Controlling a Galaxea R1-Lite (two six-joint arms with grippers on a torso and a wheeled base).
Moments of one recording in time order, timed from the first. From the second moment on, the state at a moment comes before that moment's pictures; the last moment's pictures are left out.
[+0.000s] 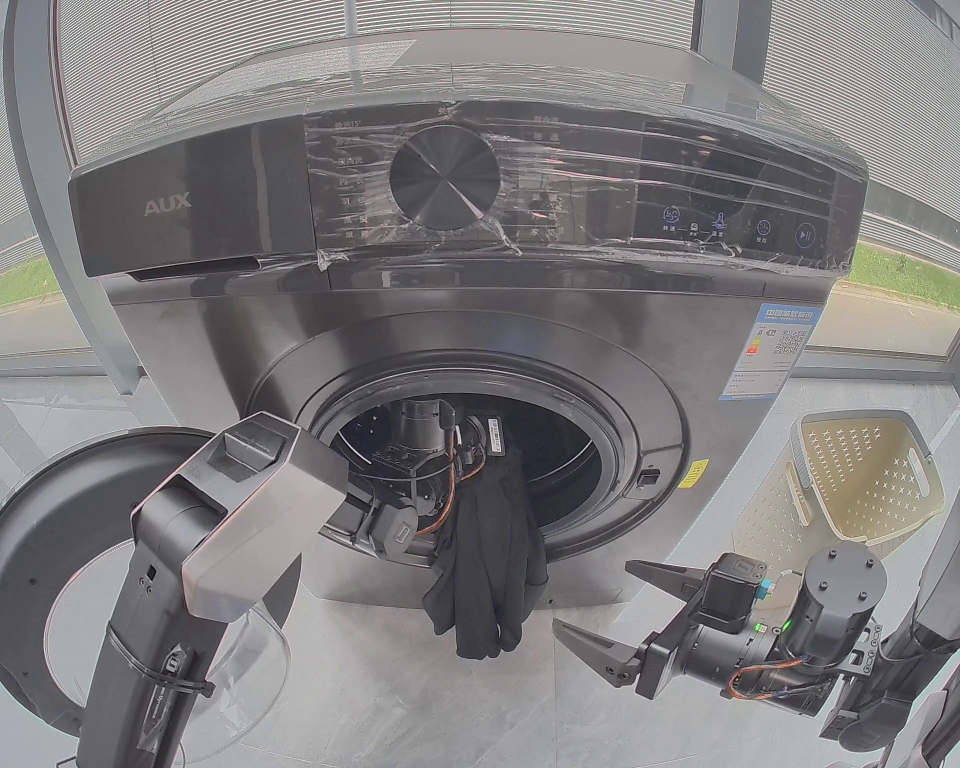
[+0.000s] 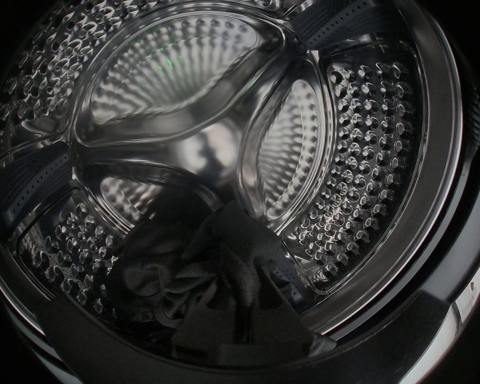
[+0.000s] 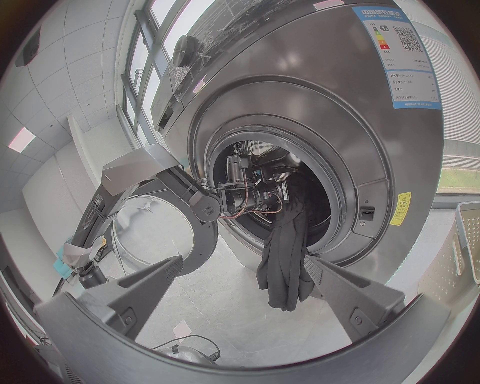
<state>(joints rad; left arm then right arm) -0.52 2.58 -1.63 -0.87 0.14 -0.19 0.82 1.87 -0.15 -1.55 -0.04 0.20</state>
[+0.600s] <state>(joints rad) -0.54 2.51 -1.35 -0.82 0.05 -0.18 0.82 1.87 -0.15 -1.55 -0.04 0.20</state>
